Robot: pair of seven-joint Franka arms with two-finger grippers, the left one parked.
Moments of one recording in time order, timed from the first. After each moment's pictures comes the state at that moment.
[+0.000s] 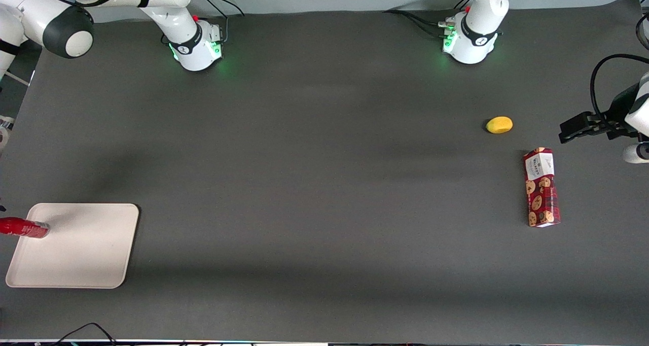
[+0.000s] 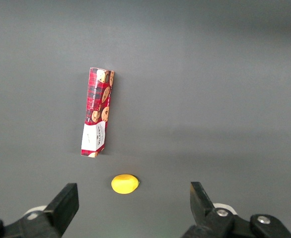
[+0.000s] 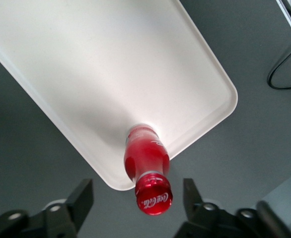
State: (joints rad) arm -0.32 0.87 -0.44 -1.07 0.34 1.99 -1.61
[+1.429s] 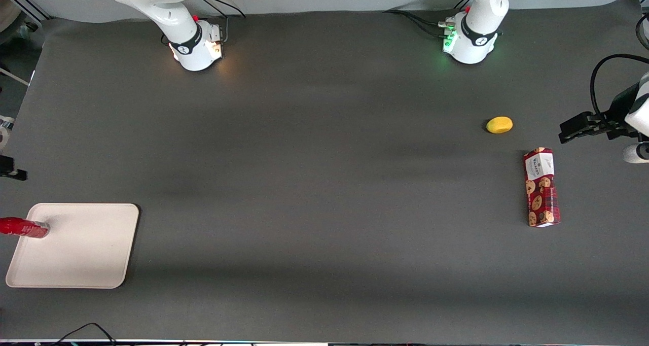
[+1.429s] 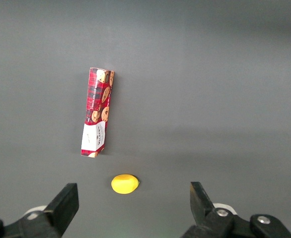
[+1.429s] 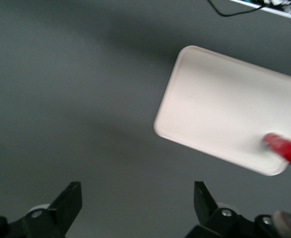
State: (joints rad) arm 0.06 0.42 -0.41 -1.11 0.27 1.43 -0.54
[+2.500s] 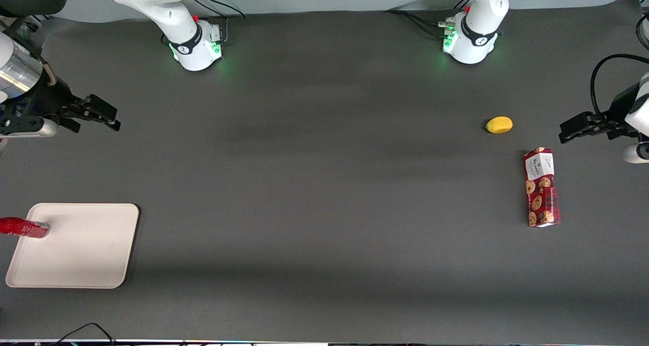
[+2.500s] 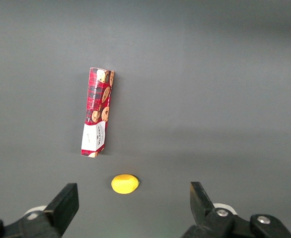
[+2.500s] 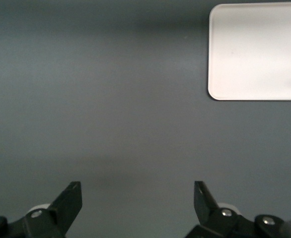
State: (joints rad) arm 0.06 -0.11 -0.02 -1.77 0.03 1.69 0.11
